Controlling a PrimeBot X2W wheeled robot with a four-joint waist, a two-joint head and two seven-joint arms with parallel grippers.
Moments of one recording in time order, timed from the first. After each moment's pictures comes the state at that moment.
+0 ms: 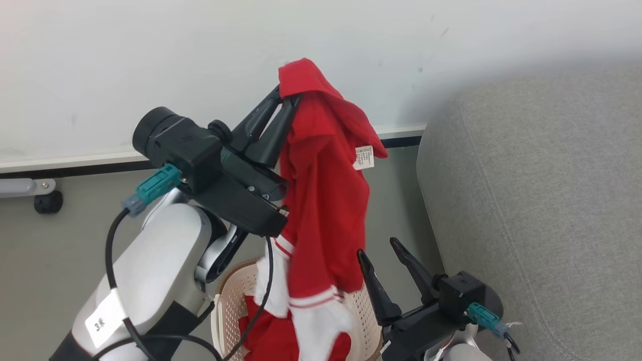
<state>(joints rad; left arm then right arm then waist) -0.73 0.24 -0.59 0.19 -0.54 -0.10 -0.22 -0.29 -0.06 0.60 0.32 0.40 -0.05 -0.26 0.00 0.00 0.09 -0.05</state>
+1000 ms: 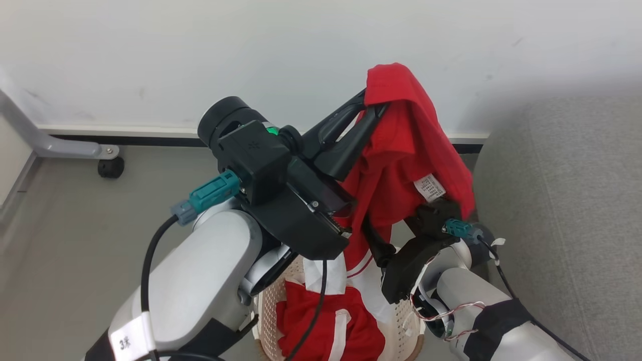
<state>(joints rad) -0.76 0.16 -0.68 0.02 -0.57 -0.11 -0.11 -0.70 -0.06 0.82 0.78 0.64 0.01 -0.20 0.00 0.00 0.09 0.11</state>
